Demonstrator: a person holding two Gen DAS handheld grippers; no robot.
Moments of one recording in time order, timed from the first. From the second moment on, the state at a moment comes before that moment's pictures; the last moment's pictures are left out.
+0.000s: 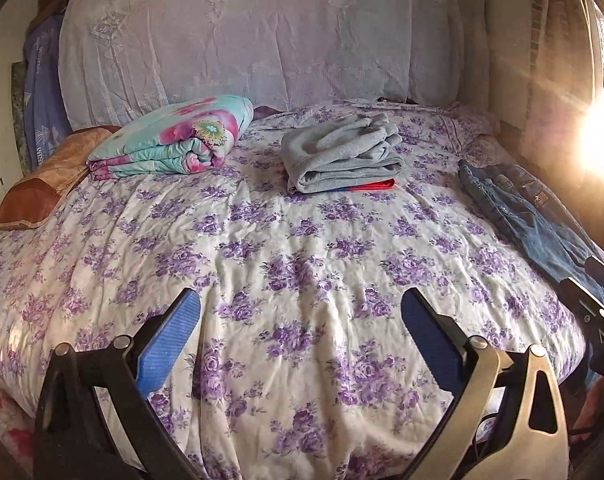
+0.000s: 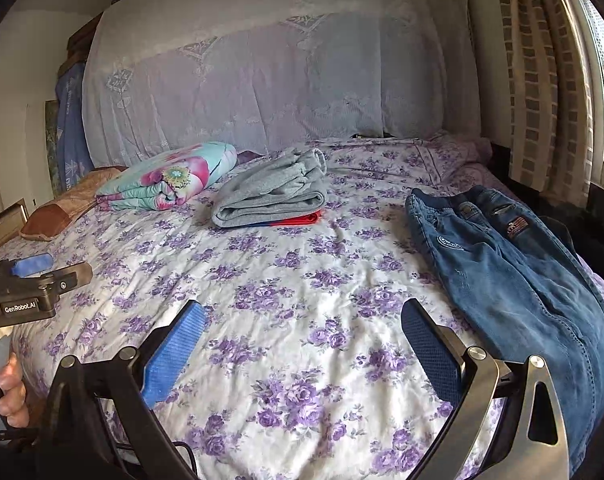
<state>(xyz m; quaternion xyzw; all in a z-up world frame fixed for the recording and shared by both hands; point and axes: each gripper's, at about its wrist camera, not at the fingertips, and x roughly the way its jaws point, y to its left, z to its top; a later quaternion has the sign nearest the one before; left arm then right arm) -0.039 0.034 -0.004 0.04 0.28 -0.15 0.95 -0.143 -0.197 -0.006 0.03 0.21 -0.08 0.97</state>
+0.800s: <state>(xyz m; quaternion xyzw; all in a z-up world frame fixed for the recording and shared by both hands) -0.049 0.027 0.010 0.07 0.24 -0.11 0.96 -0.144 -0.190 -0.009 0.03 0.21 -0.07 0.98</state>
